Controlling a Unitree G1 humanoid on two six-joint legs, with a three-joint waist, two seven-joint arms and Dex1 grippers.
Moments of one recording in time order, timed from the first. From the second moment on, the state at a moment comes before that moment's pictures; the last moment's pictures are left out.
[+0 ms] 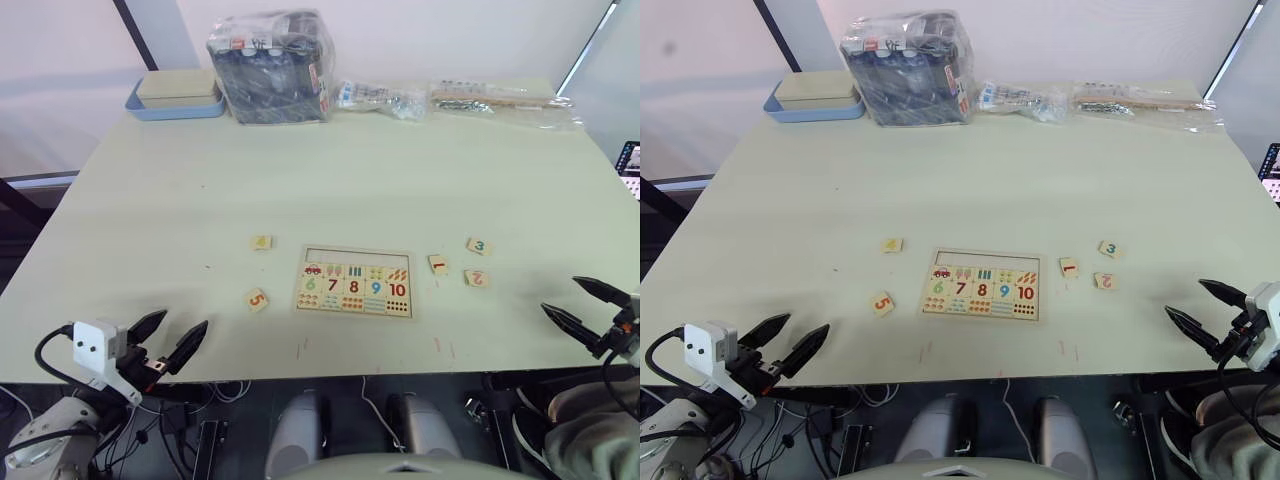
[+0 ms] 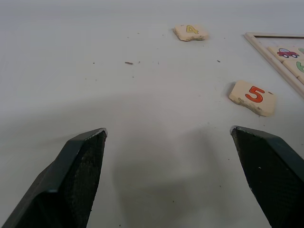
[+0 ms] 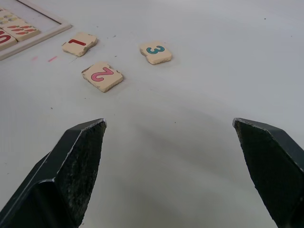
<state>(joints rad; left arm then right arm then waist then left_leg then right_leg) 0.49 0.49 0.54 -0.28 -0.55 0.26 -0.76 0.21 -0.72 -0.49 0.13 0.49 0.01 1.06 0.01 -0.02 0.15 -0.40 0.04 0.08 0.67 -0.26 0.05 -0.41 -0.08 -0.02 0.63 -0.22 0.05</state>
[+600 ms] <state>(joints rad) 0.47 0.49 0.54 -0.28 -0.56 0.27 -0.76 0.21 -0.72 -0.48 0.13 0.49 0.01 1.06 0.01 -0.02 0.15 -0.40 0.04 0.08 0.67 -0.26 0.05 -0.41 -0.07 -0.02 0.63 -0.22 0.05</state>
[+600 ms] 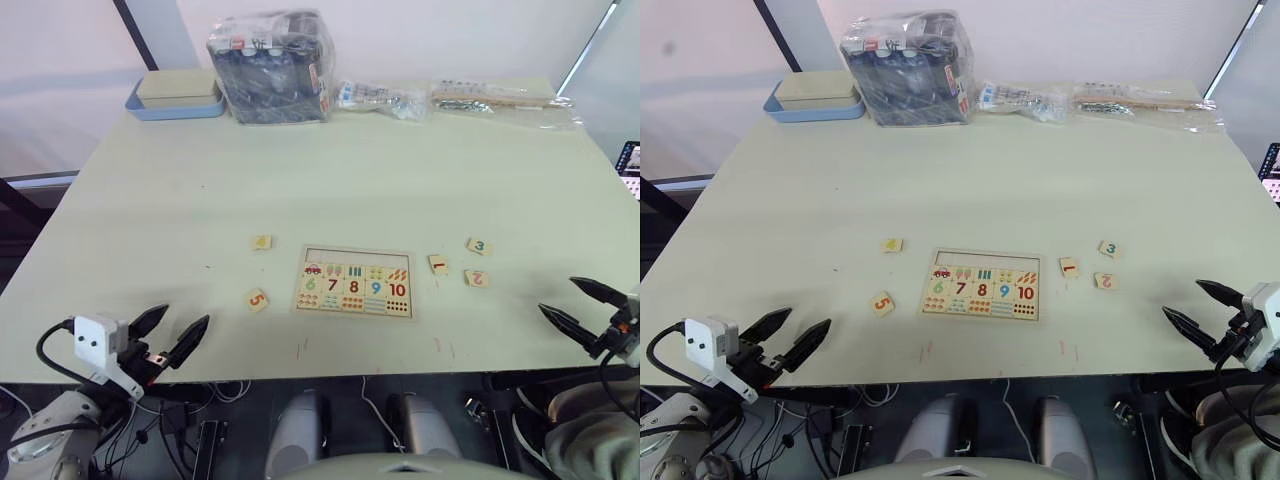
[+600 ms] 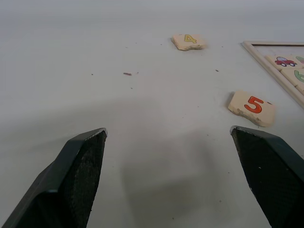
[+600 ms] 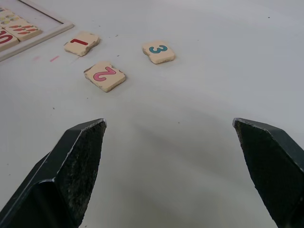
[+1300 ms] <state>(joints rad) 0.42 0.59 0.53 -0.39 -0.75 0.23 -1.12 -0.05 -0.83 -0.23 0.00 0.47 0.14 1.19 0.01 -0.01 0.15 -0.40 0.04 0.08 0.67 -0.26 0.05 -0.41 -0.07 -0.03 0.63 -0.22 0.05</state>
